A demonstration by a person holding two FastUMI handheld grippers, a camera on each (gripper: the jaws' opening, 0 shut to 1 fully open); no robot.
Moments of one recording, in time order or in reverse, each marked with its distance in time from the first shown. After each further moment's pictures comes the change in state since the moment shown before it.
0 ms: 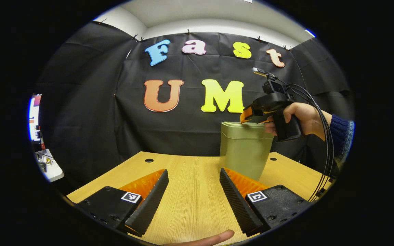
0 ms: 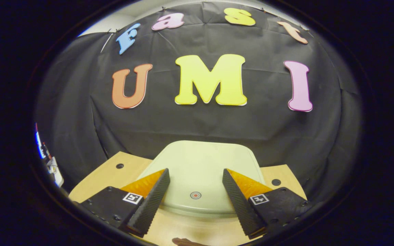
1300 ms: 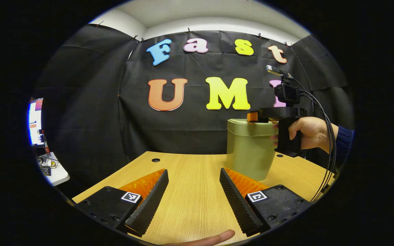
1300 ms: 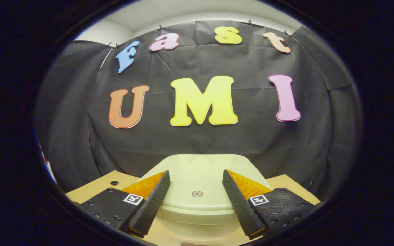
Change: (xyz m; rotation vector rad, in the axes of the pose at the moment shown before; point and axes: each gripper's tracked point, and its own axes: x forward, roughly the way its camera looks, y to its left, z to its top) left arm 0.000 0.017 0.000 0.030 0.007 0.045; right arm -0.002 0.003 -0.004 0.022 -0.246 -0.048
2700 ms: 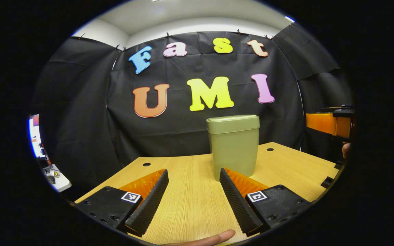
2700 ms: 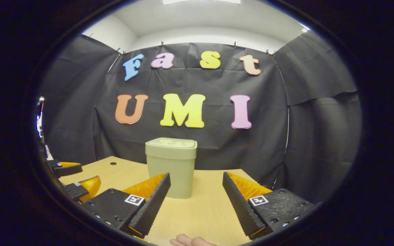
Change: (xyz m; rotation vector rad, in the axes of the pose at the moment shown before) left arm -0.023 -0.075 0.000 0.126 -0.033 -0.052; right arm -0.316 -0.091 -0.054 -0.061 -0.090 -0.120
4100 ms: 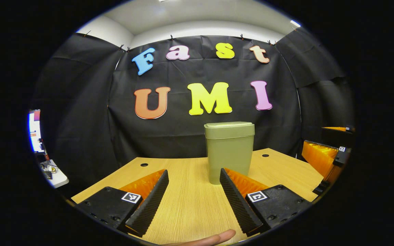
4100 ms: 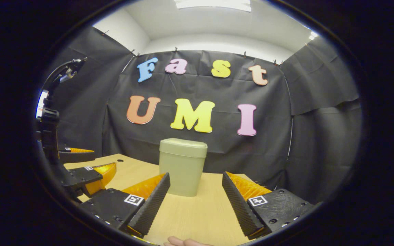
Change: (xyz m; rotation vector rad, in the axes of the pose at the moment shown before) left arm -0.016 0.000 0.011 -0.081 -0.020 -0.002; right arm -0.034 0.048 -0.020 -0.099 -0.063 0.063
